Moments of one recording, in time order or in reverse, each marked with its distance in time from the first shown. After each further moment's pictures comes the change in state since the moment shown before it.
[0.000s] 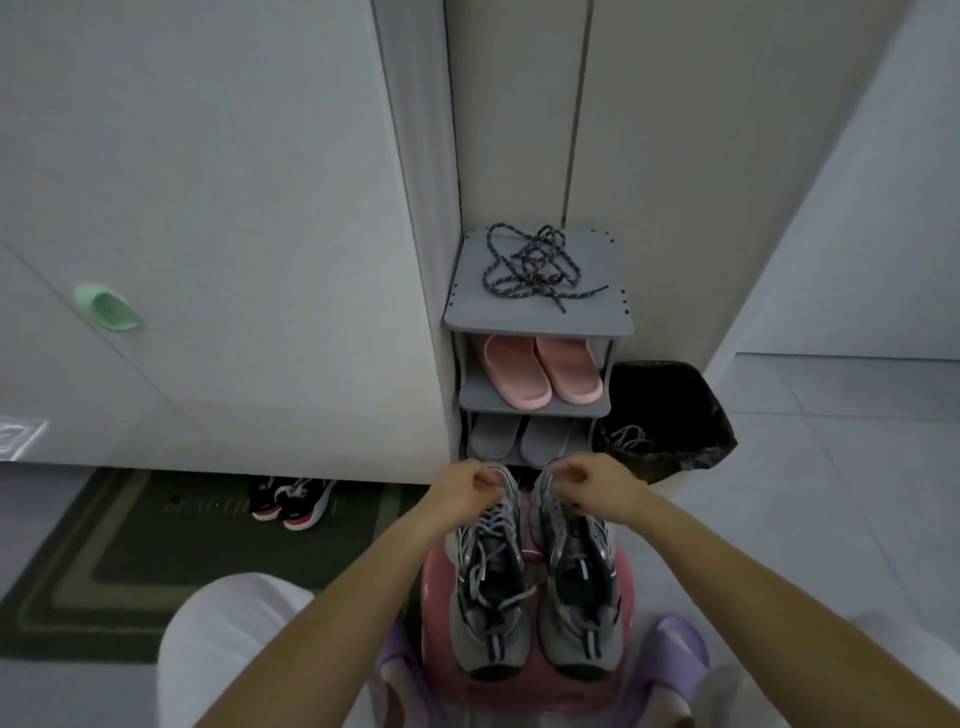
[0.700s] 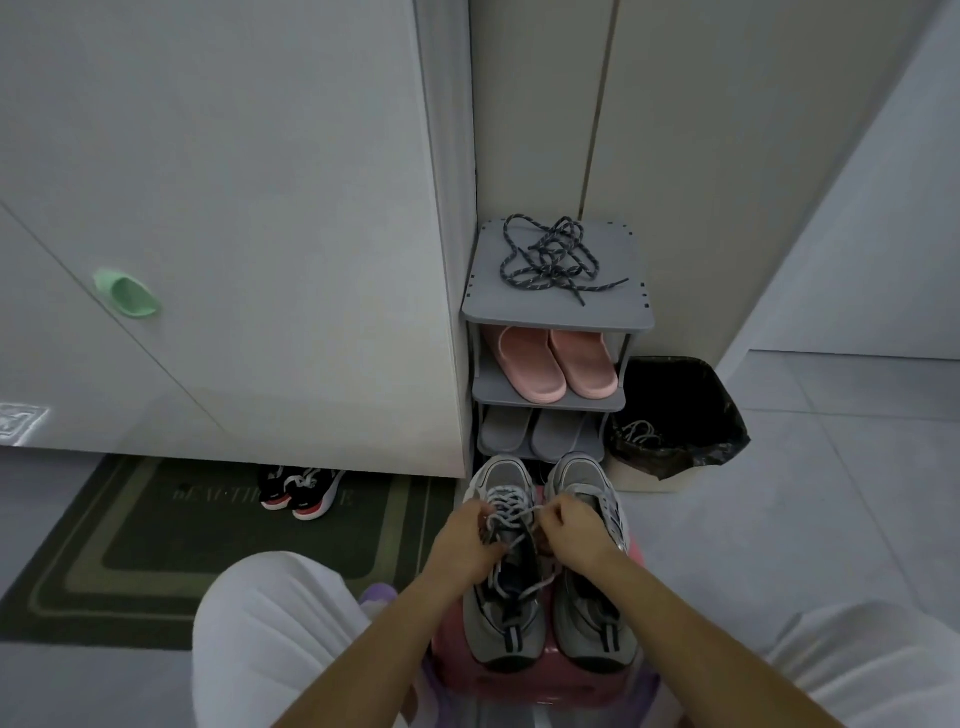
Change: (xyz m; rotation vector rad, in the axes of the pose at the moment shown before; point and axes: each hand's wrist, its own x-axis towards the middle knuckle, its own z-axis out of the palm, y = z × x) left_hand -0.030 -0.054 0.035 0.043 0.112 0.020; right_hand -0.001 0.005 0.083 0.072 0.094 0.080
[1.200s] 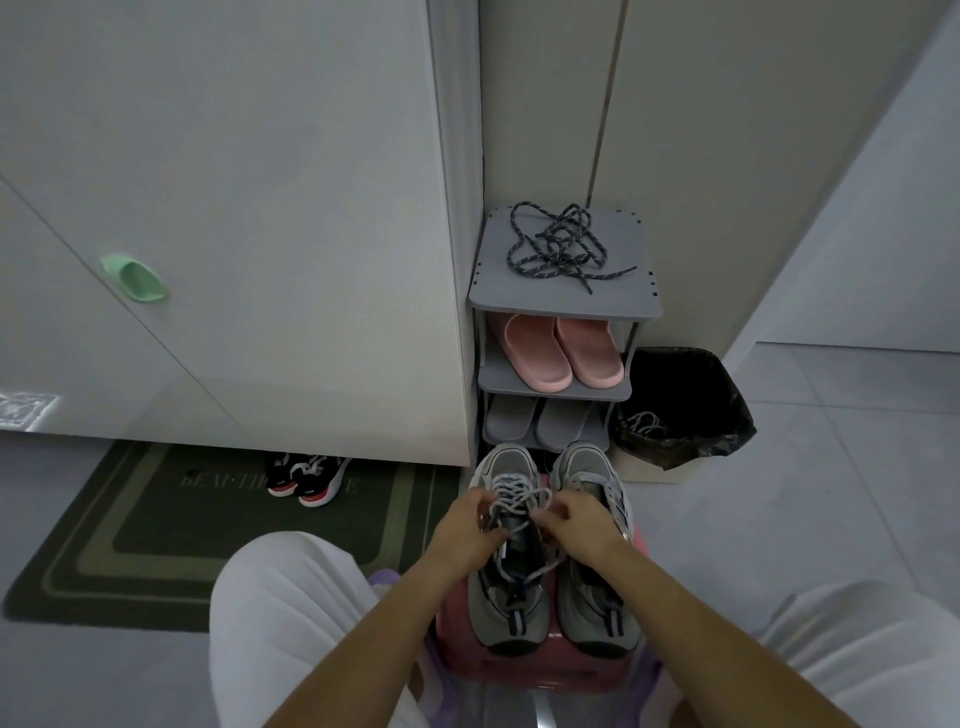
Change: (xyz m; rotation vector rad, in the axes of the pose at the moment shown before) left_hand -0.001 -0.007 -0.002 -0.054 -0.007 0.008; right_hand -0.001 0.005 0.005 0.029 -0.016 0.033
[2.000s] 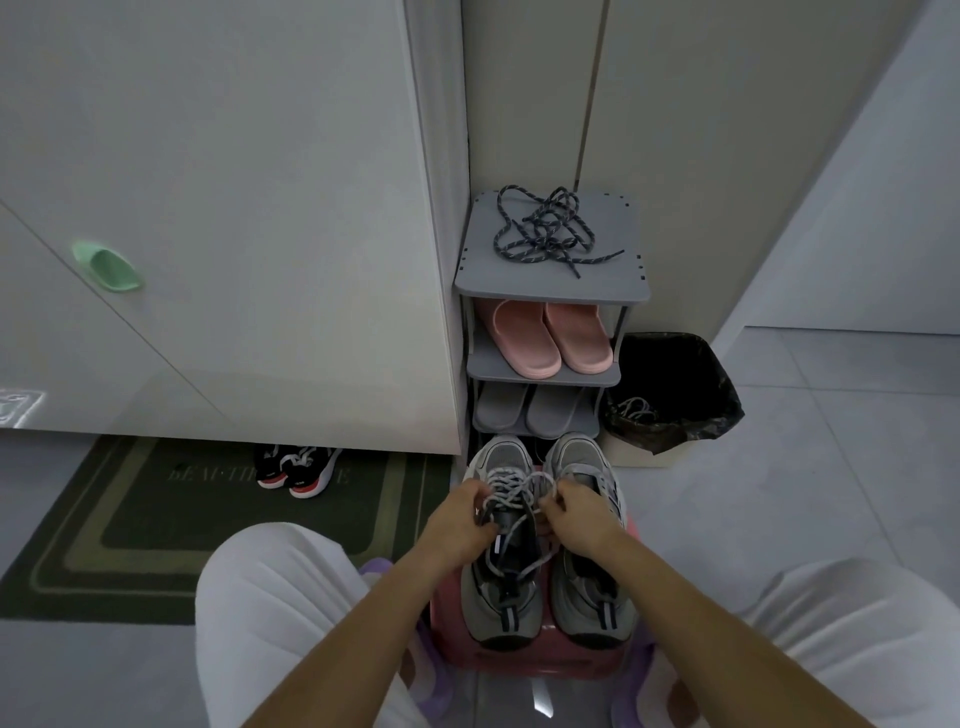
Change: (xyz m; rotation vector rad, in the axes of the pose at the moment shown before) left_hand -0.003 0.002 0.001 0.101 -0.060 0.028; right_hand -0.004 0.010 -0.006 -0.151 -0.012 0.003
